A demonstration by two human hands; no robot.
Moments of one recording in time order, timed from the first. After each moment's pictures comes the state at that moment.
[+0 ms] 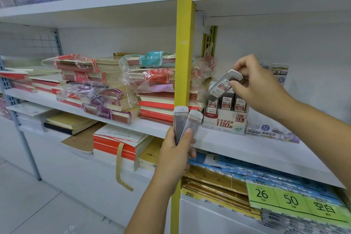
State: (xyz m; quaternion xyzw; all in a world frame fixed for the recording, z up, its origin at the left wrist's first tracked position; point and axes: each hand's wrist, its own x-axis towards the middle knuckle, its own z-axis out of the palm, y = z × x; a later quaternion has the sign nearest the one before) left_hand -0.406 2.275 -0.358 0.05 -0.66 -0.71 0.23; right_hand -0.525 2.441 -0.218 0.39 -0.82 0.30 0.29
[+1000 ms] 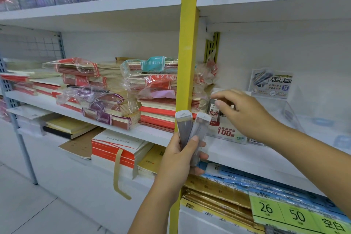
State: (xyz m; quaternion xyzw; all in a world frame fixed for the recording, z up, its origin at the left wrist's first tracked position) left_hand -0.411 2.277 -0.351 0.01 -0.63 -0.75 0.21; right_hand -0.523 2.418 -0.250 0.41 -0.83 0.30 0.22
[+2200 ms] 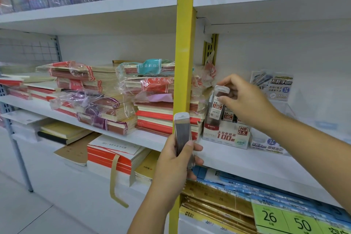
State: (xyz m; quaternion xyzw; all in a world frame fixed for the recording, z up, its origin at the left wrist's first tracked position) left_hand -0.417 2.273 -0.349 0.03 -0.65 -0.72 0.24; right_hand -0.550 2.414 -0.232 0.40 -0.81 0.36 0.24
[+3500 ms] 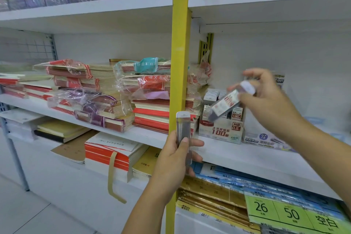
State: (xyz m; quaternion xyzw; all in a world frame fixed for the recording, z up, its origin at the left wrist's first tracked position) left_hand -0.410 2.278 -0.345 0.00 -0.68 -0.71 0.20; right_hand -0.503 2.454 -0.232 0.34 -0.76 0.53 0.17
